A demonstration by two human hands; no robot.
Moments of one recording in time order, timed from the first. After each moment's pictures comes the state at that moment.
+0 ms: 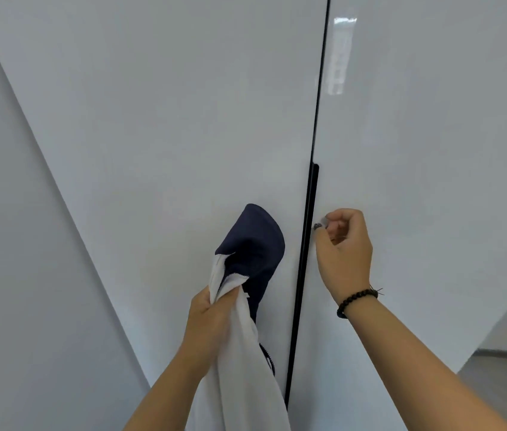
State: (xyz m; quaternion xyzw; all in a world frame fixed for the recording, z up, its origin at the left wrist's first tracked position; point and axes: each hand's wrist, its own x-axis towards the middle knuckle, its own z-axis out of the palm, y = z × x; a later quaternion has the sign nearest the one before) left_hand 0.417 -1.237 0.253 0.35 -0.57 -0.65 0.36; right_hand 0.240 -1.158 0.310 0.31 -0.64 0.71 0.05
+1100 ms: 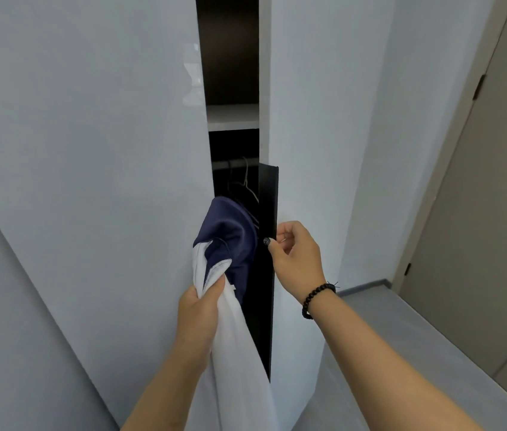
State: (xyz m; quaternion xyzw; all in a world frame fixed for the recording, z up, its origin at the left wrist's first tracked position) left_hand 0.460 -1.109 0.249 0.28 -0.57 -0.71 0.29; right_hand 0.337 -1.002 0.292 0.27 -0.73 0.62 0.07
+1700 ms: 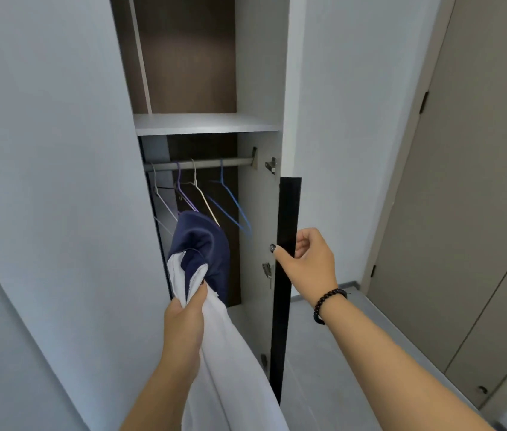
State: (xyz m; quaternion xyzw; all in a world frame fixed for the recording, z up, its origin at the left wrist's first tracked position) left_hand 0.454 -0.913 0.246 0.31 -0.52 -0.72 0.33; right_hand 0.312 -0.778 0.298 0.23 -0.76 0.60 0.10
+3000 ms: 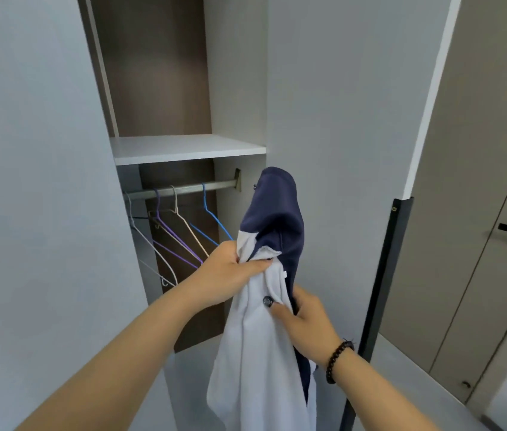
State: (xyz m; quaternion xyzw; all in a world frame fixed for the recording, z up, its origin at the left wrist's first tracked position) left_hand 0.368 -0.989 0.356 -0.07 -0.81 -0.57 0.12; right_hand 0.330 -0.822 0.276 0.27 -0.76 0.60 -0.04
